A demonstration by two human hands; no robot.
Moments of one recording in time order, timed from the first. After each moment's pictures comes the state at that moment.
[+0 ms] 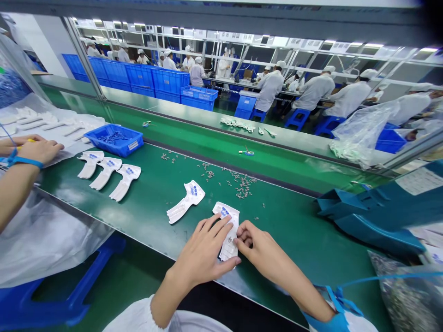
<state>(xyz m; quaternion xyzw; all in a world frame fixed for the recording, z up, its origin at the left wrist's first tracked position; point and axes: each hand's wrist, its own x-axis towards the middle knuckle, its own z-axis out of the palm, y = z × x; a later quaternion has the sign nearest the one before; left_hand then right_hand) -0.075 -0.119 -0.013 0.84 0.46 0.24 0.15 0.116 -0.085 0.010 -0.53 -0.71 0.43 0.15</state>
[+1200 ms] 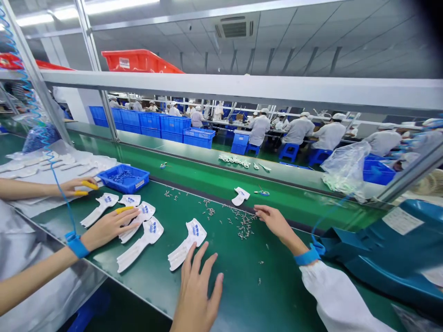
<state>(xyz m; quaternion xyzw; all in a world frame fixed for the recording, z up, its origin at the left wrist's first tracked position) -0.082 -0.117 -0.037 0.71 0.60 0.37 0.00 0.164 0.089 0.008 -0.56 -0.60 0.42 0.38</state>
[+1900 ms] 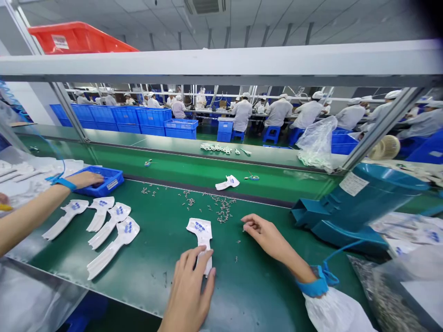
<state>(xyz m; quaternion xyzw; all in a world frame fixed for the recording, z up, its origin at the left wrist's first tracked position) -0.055 -0.120 -0.020 0.76 0.56 0.32 0.08 0.196 -0.003 -0.008 -0.53 -0.72 0.35 0.29</state>
